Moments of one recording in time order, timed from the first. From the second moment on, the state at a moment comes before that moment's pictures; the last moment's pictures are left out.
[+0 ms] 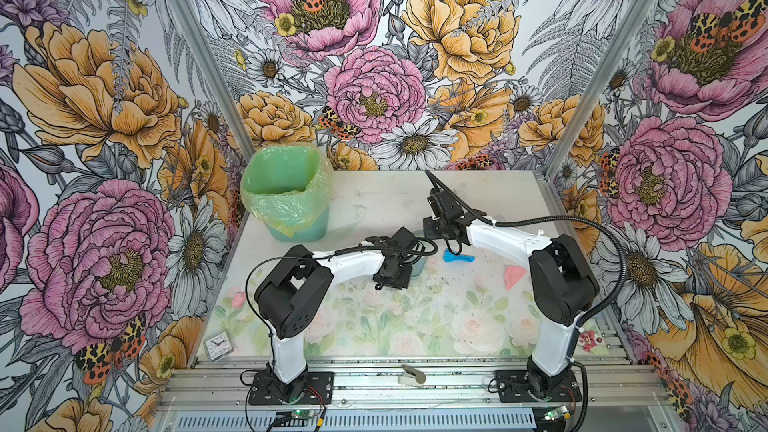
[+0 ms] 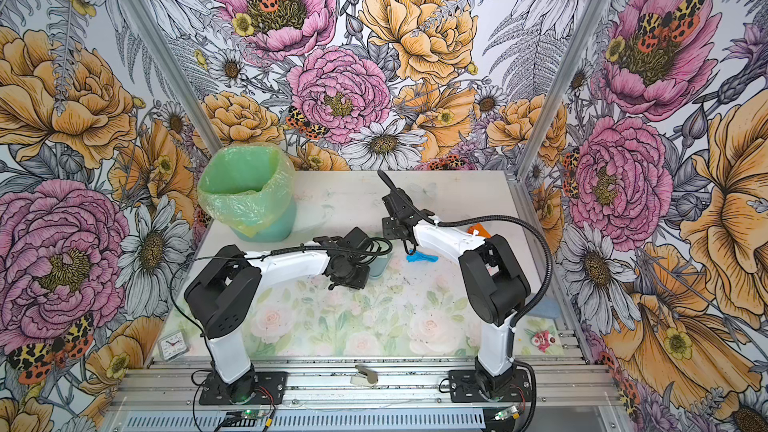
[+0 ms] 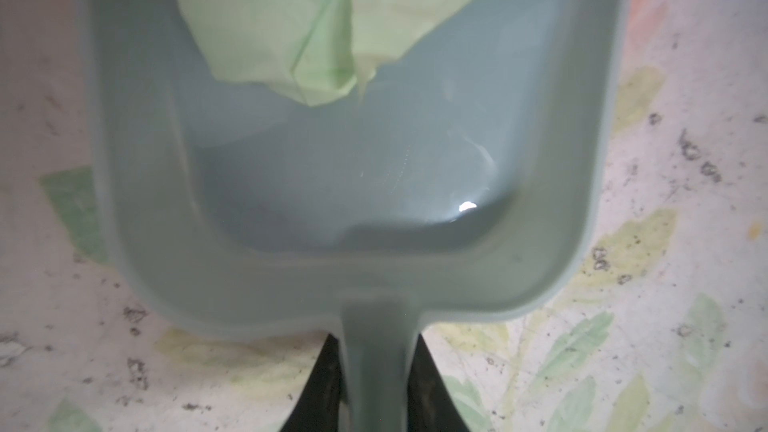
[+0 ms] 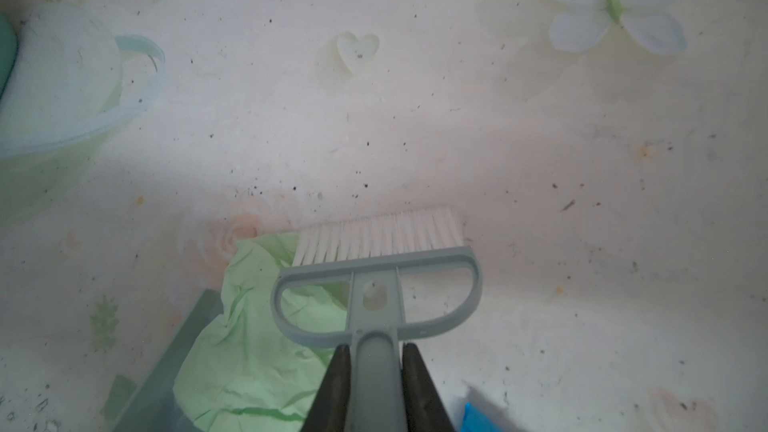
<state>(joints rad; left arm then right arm) -0.77 1.84 1.16 -0.61 0.03 -0.47 0.55 1.86 1.32 -0.41 0.11 0.34</state>
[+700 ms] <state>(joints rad) -0.78 1.83 1.16 -0.61 0.00 -0.47 0.56 1.71 1.21 -0.44 0.09 0.39</state>
